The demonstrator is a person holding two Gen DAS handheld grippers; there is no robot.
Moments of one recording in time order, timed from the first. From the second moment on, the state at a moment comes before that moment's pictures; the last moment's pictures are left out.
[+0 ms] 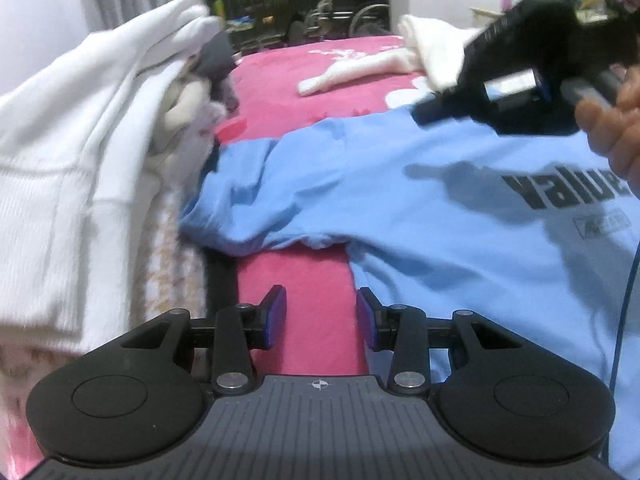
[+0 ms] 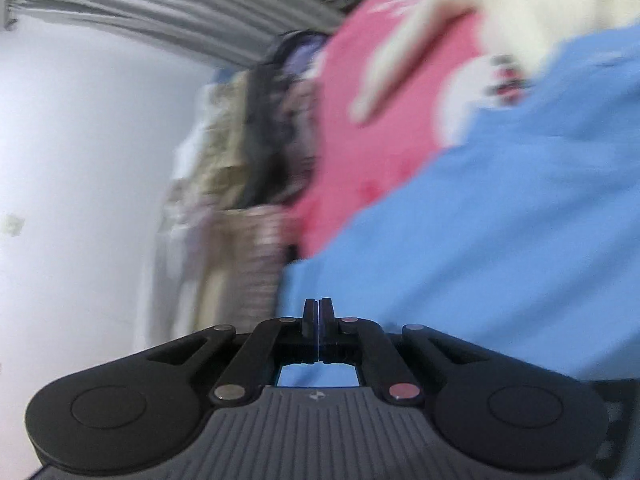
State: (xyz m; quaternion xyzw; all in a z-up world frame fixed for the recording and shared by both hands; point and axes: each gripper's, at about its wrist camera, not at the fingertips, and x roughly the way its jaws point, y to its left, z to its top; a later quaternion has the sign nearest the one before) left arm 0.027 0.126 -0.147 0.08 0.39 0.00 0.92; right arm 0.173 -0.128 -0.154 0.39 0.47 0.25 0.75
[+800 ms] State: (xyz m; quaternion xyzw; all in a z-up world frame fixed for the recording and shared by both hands) left arm 0.009 0.120 -0.162 0.10 0.37 -0.01 0.92; right arm 0.197 0.035 -0.198 0.38 0.60 0.28 0.65
